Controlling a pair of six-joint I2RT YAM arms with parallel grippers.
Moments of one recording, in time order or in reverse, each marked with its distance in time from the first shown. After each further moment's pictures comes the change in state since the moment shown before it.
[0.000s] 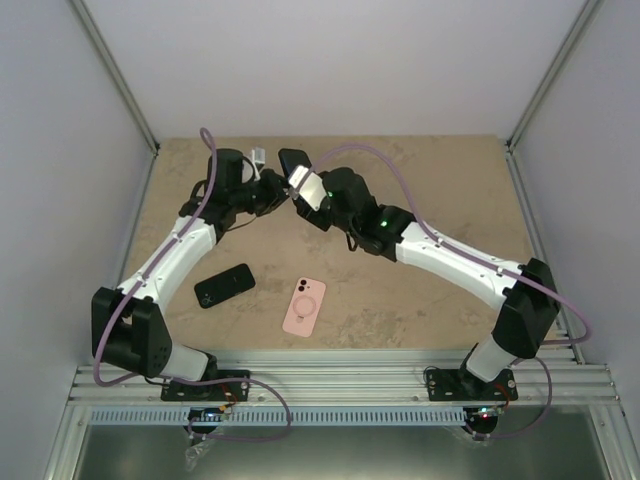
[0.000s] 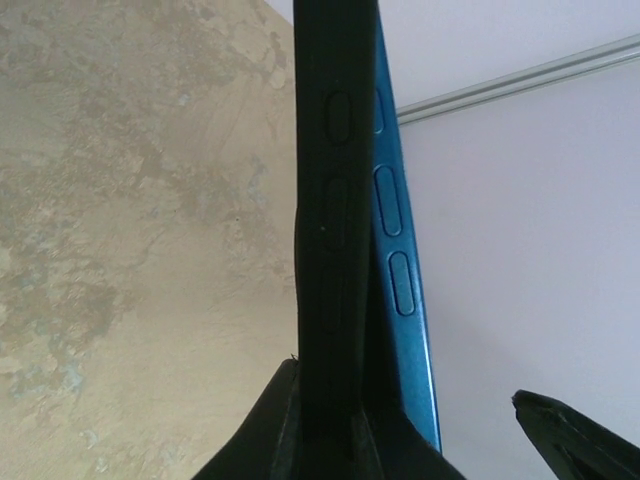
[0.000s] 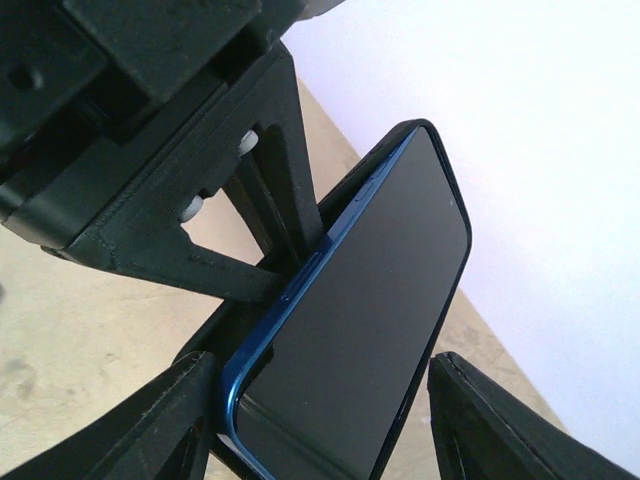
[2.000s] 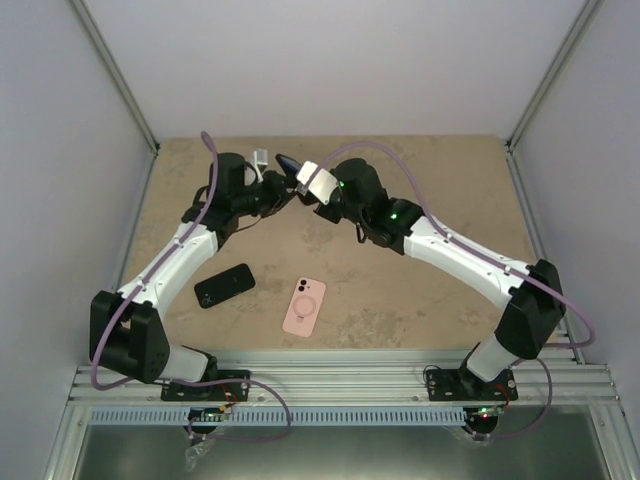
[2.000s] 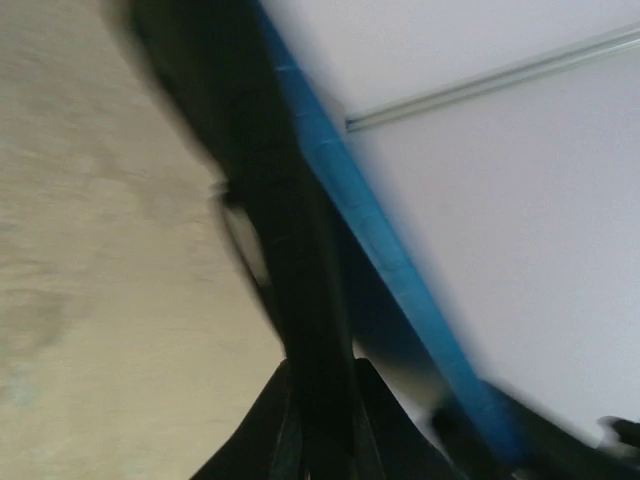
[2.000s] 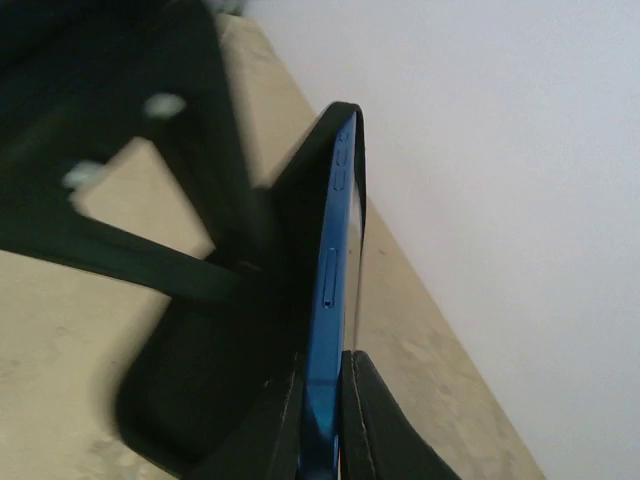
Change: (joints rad) left arm -0.018 -0.024 -0.058 0.129 0.009 -0.076; right arm -0.059 -0.023 -0.001 -0.001 -0.049 -0.127
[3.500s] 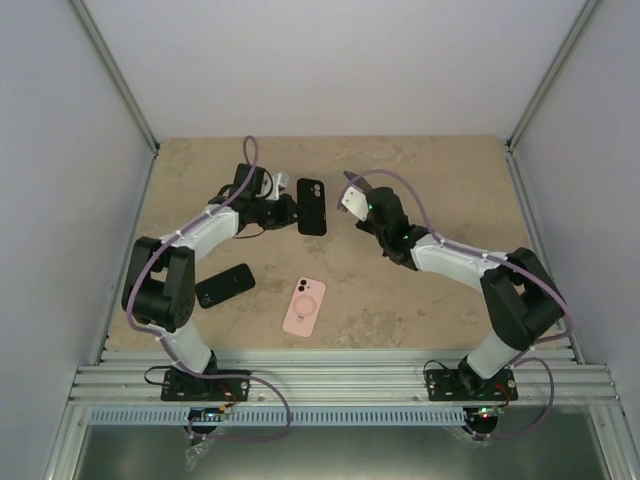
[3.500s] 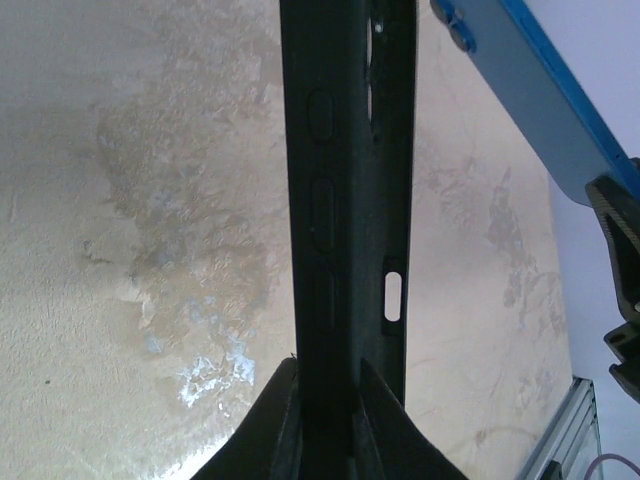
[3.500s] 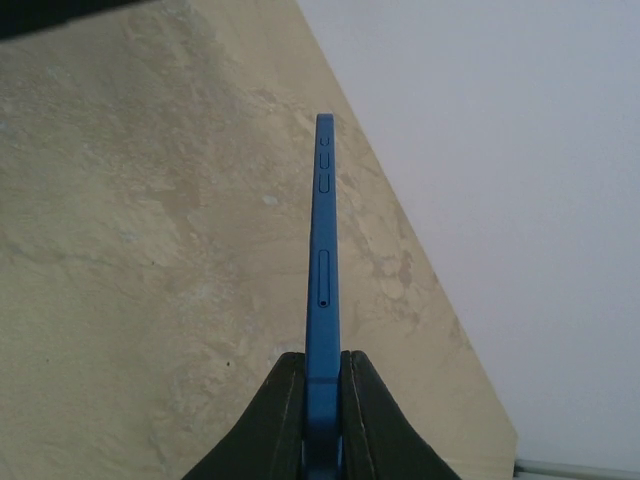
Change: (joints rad) left arm 0.024 0.295 0.046 -0.151 0.036 0.456; right arm -0.201 0.012 -0.457 0.406 0.215 -0.219
